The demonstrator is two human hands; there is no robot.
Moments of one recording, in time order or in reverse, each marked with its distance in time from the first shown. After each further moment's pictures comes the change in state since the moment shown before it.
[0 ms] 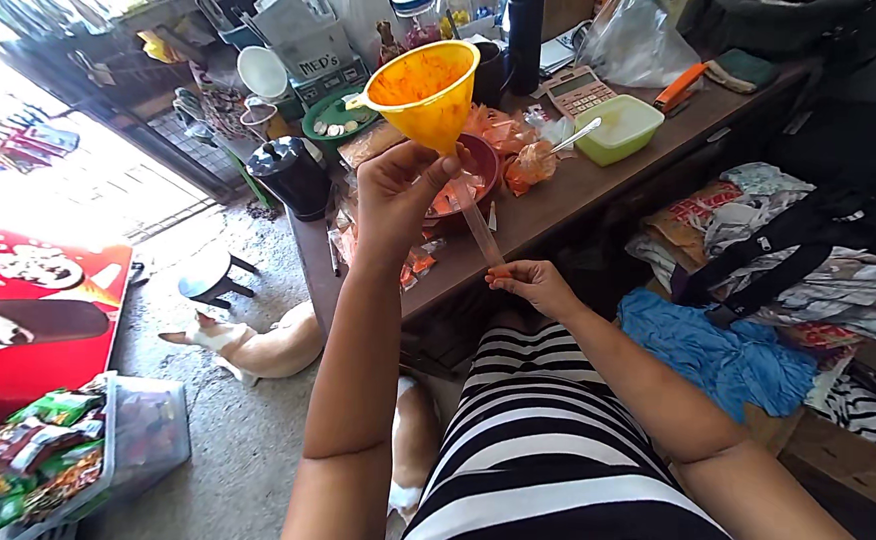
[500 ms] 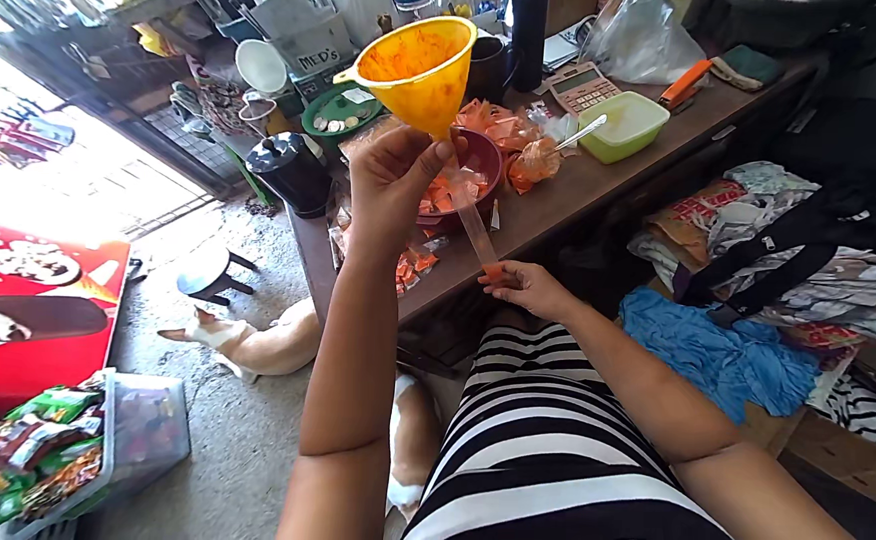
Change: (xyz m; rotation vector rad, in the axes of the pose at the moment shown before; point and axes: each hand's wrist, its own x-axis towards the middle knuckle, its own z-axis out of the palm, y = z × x) left_hand 0.006 0.001 -0.009 -0.002 0.018 -0.019; right_hand 0.007 -0.004 0.005 -0.124 -0.165 0.114
